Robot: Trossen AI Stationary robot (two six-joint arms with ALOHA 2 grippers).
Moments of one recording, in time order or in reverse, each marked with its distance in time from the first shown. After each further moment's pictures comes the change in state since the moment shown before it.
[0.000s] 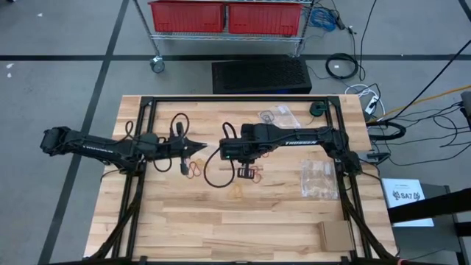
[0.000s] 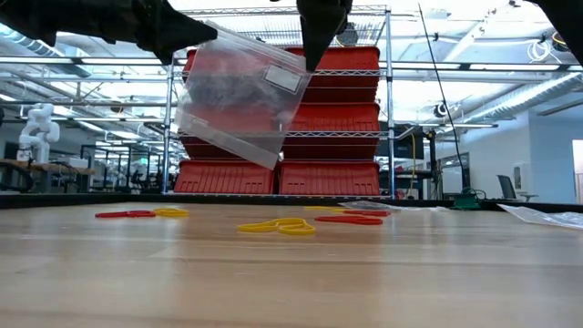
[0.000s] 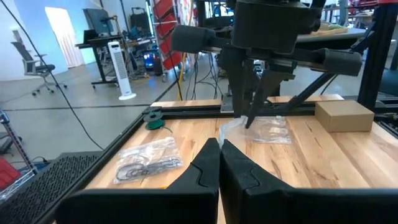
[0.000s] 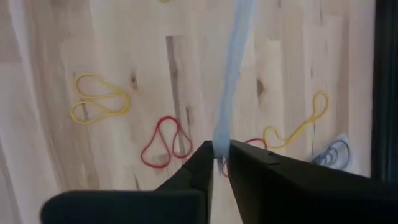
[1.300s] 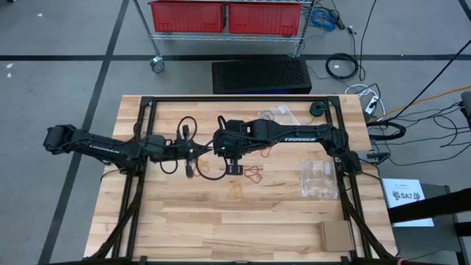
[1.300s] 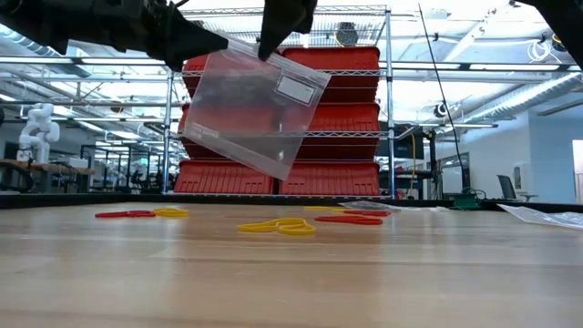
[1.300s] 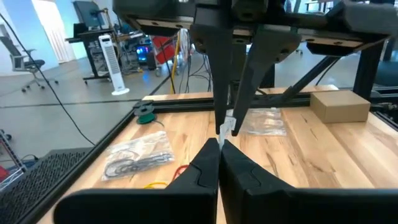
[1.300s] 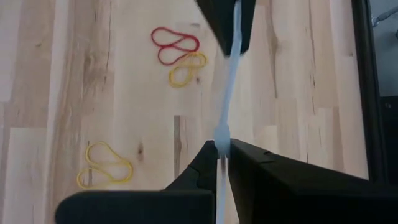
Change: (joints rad) left arm 0.000 0.118 0.000 0.094 0.028 0.000; right arm -0.033 0.000 0.001 0.270 -0.049 -0.178
